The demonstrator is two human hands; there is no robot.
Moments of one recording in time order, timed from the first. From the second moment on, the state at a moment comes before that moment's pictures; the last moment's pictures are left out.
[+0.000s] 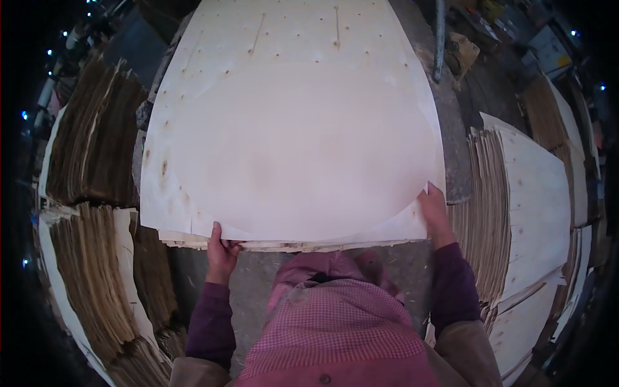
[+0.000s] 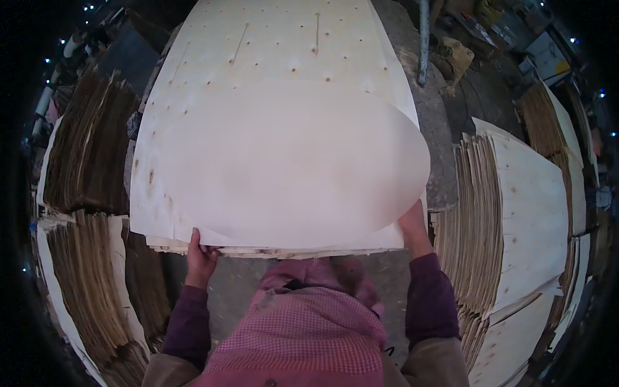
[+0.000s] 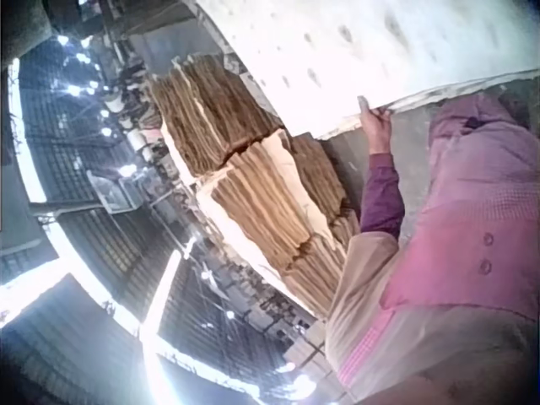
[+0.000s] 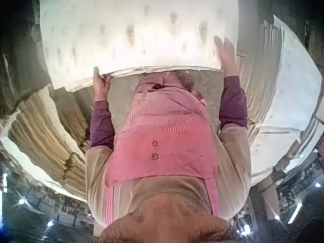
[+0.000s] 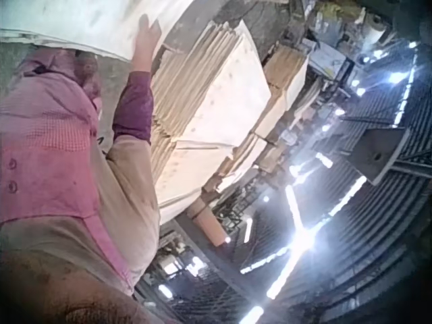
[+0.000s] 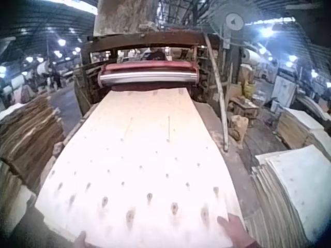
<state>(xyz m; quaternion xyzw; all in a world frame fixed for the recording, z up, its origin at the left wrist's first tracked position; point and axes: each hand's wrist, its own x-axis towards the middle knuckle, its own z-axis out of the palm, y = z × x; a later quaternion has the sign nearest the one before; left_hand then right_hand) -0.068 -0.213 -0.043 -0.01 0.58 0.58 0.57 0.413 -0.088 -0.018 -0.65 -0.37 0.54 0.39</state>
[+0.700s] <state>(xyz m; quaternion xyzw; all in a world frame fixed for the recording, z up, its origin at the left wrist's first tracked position) 0.057 -0.238 0.041 0.45 0.41 0.16 0.78 0.390 -0.260 0.058 -0.63 -0.64 0.44 0.09</state>
